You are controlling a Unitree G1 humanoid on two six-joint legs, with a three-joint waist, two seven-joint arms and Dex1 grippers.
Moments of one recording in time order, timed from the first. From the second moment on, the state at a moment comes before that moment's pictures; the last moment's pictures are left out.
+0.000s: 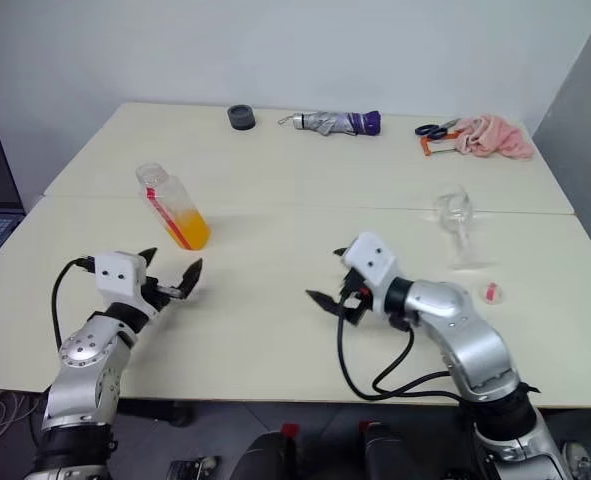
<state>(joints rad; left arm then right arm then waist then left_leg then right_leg) -0.11 0.46 0.22 0.03 -0.26 0.08 -0.45 -0.39 -0.39 0.12 -0.50 0.27 0.77 0.63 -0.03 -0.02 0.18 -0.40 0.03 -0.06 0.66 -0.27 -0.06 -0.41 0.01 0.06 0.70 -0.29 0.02</state>
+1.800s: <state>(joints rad) -0.44 0.51 -0.11 0.15 -0.29 -0.01 -1.18 -1.32 -0.61 0.28 1.29 -0.22 0.61 0.99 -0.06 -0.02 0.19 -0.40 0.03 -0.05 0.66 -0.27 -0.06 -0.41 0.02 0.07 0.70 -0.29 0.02</state>
